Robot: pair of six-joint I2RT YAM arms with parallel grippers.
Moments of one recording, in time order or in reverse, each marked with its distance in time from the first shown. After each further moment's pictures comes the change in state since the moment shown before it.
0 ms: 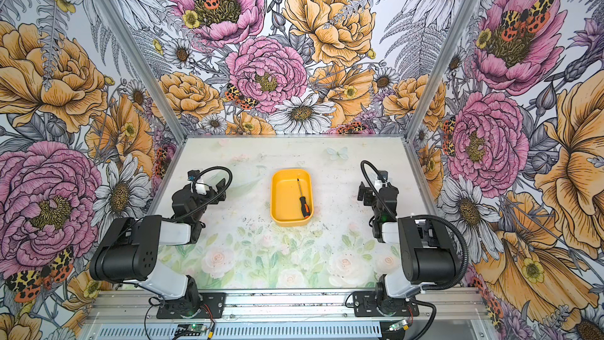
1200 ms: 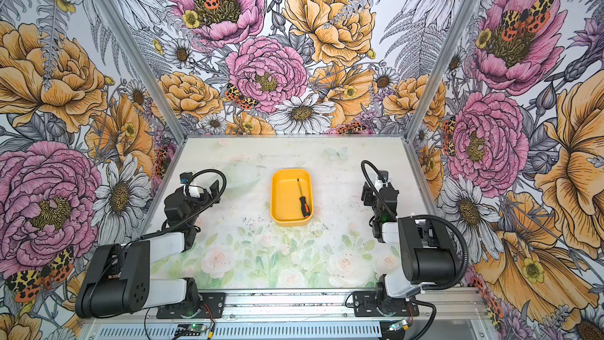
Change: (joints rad) left arm 0.027 -0.217 -0.052 -0.158 -0.026 0.010; right arm -0.004 0.000 -0.001 0.000 0.000 0.007
